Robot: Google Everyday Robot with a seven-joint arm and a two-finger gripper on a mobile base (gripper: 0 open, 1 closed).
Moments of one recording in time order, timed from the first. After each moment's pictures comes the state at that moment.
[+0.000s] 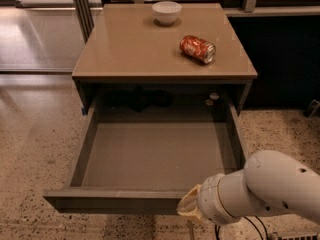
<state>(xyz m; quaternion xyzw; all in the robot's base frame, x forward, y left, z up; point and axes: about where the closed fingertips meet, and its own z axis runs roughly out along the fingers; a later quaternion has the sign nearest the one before) 0.337 -0.068 0.668 -0.56 0.77 0.19 0.23</state>
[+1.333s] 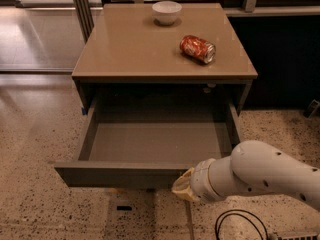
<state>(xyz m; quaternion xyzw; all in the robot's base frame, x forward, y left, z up) 0.401 -0.059 0.645 -0.54 0.78 0.18 0.27</state>
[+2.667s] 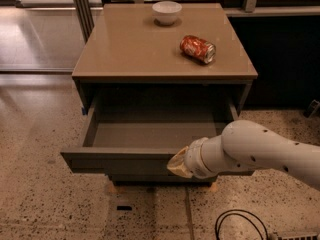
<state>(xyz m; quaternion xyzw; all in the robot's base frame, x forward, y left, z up) 0.464 -0.049 0.658 -0.53 0.77 0.16 0.30</state>
